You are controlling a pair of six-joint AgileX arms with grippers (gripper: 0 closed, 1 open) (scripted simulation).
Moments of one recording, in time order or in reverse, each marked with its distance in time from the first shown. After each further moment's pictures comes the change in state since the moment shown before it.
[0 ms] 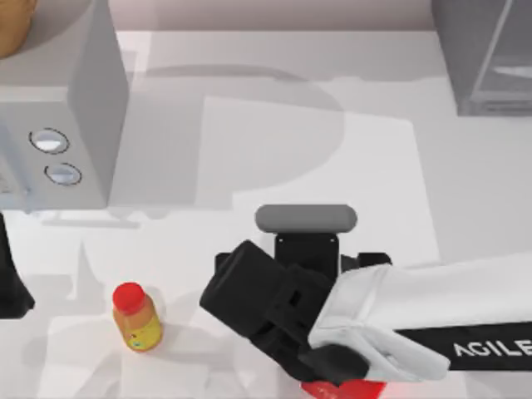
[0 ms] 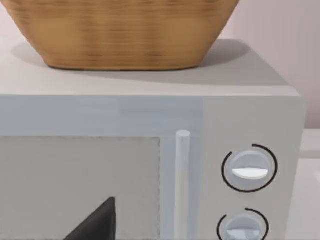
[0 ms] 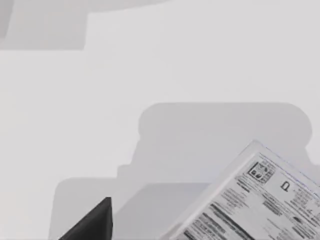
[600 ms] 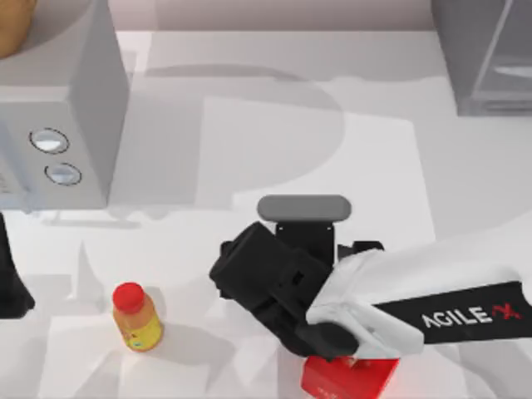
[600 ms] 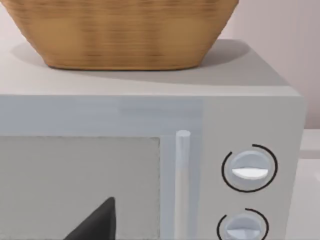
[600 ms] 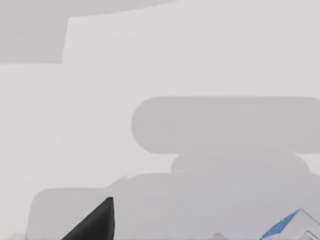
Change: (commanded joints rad) left arm 0.000 0.000 0.000 0.000 0.000 0.000; right arm -0.080 0.112 0.015 0.147 -0.039 -0.084
